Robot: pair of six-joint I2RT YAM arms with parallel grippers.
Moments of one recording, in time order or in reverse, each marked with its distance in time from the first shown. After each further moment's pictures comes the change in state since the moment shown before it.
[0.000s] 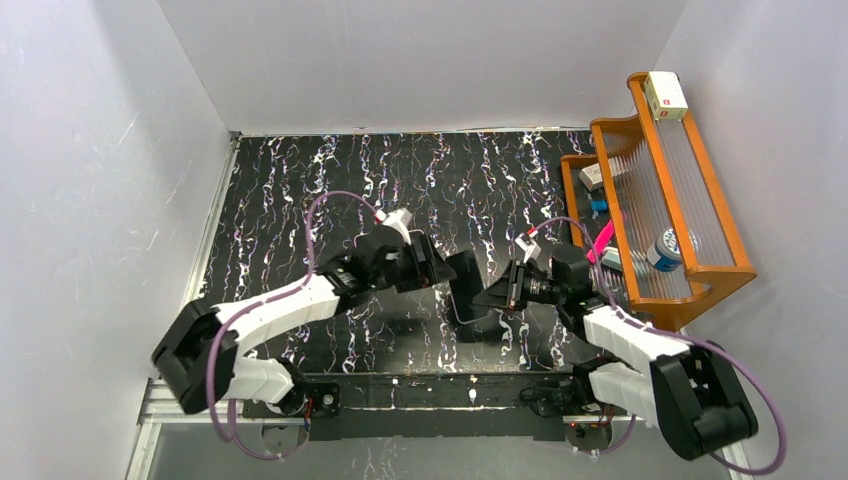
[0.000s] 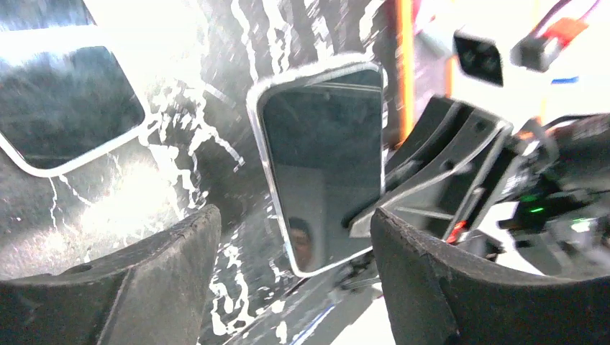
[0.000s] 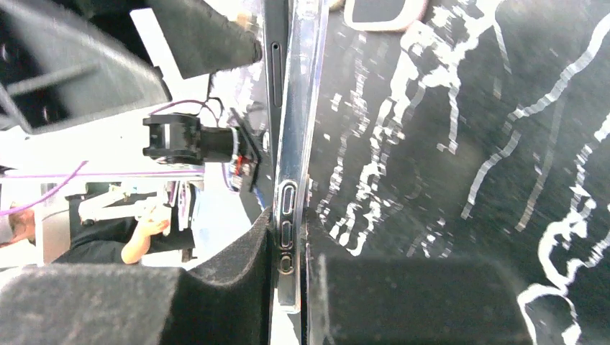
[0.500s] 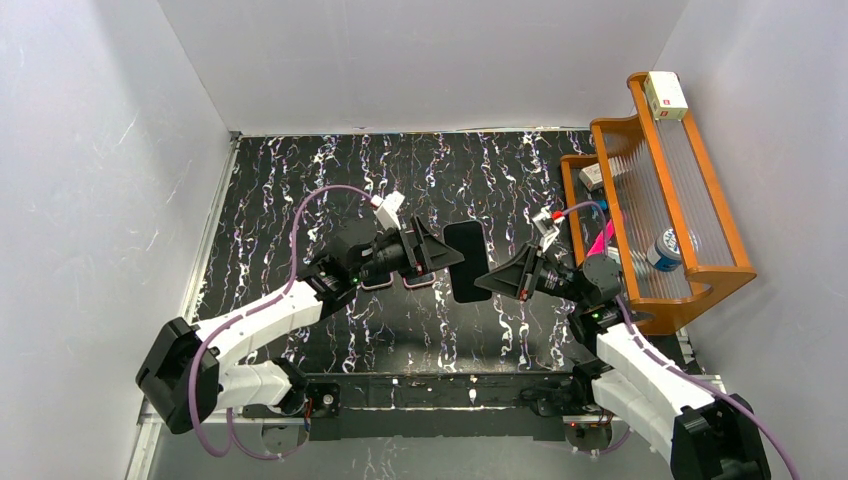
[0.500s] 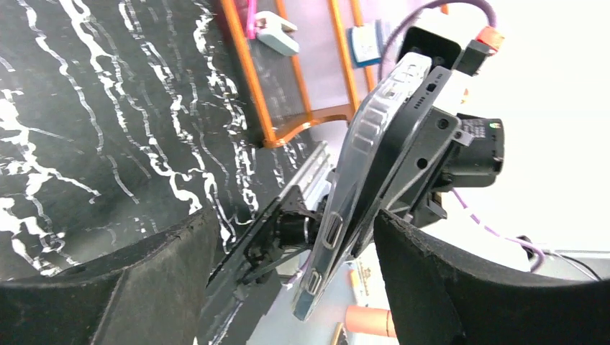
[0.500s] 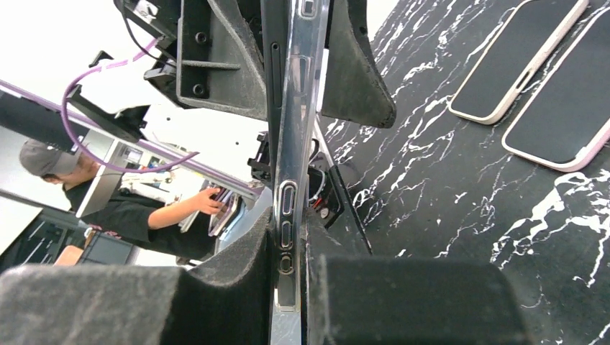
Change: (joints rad) left arm 0.087 -0.155 -0.028 0.246 0.243 -0.103; right arm 0.015 -0.296 -0.003 0.359 -0.054 0.249
